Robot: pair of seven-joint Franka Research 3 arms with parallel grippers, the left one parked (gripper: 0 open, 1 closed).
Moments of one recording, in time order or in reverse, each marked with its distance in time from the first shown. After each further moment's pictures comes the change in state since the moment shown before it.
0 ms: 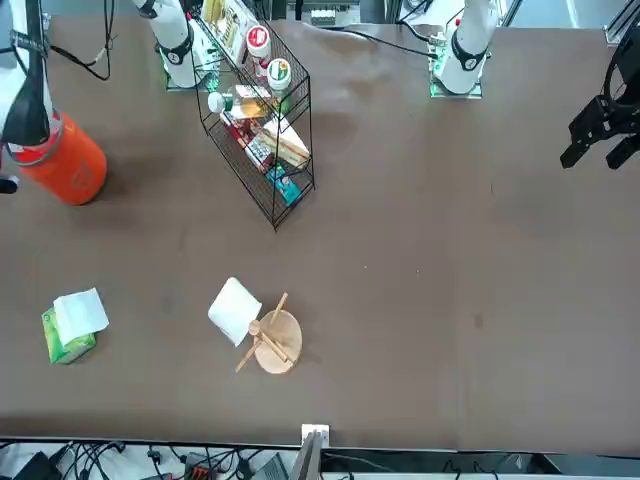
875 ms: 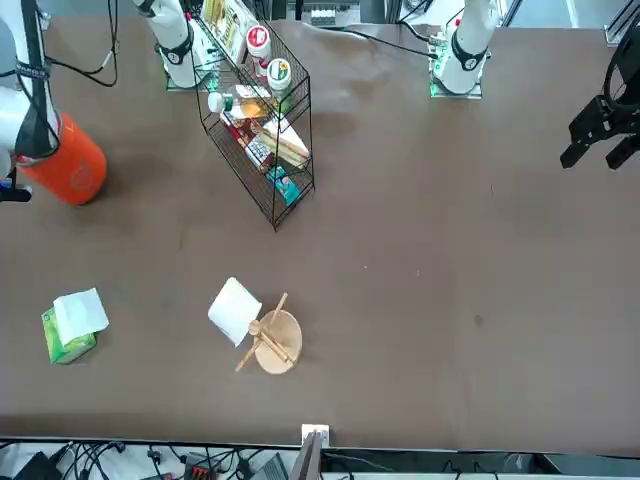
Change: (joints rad) arm -0.111 0.038 0.000 -0.108 0.000 0.179 0.000
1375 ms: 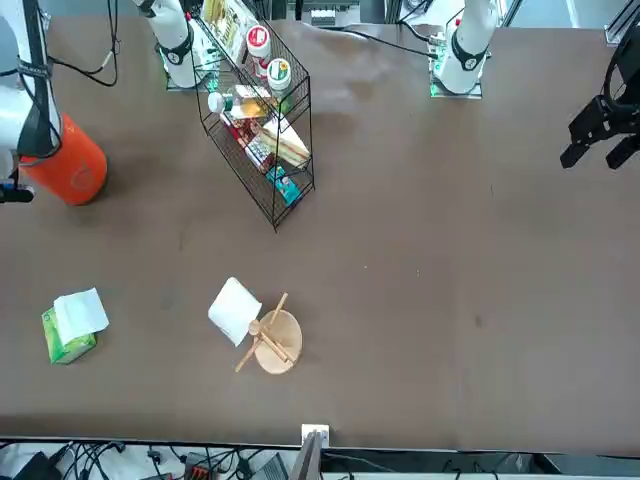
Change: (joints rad) arm 0.004 -0.006 0.017 0.002 0.000 -0.007 0.000
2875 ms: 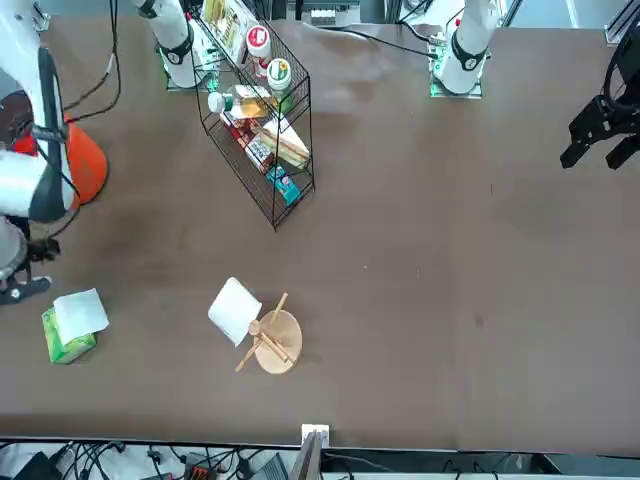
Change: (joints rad) arm 0.098 0.339 0.014 0.399 0.198 0.496 -0.329
